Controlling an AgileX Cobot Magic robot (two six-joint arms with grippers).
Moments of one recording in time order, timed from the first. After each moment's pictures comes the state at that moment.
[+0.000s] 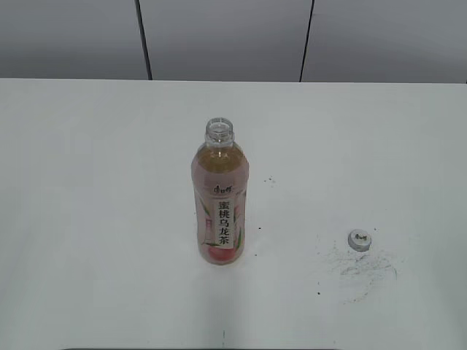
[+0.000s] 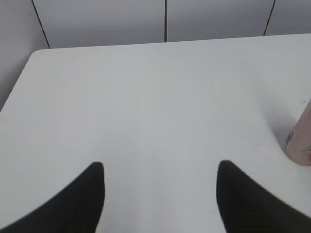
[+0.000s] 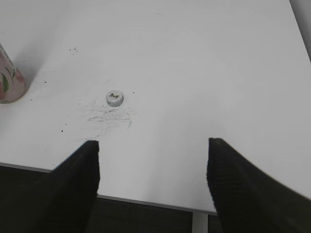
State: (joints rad) left arm 0.01 -0.01 -0.56 -0.02 1.03 0.05; right arm 0.08 -0.01 -0.51 0.10 1.10 -0.20
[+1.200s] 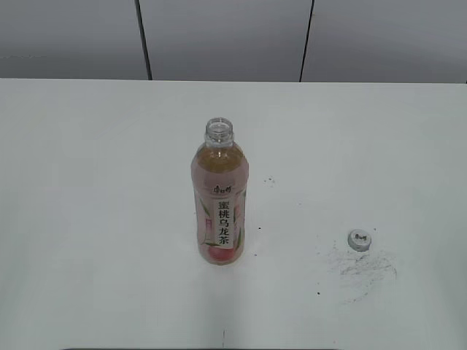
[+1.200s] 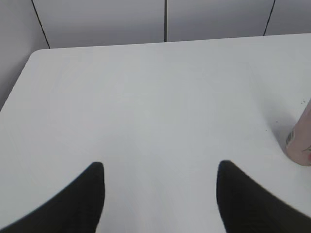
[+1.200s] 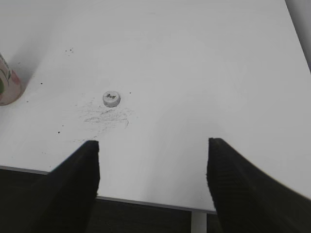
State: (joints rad) left arm 0.01 -0.01 -0.56 -0.02 1.03 0.05; right arm 0.06 -0.01 -0.51 0.10 1.10 -0.20
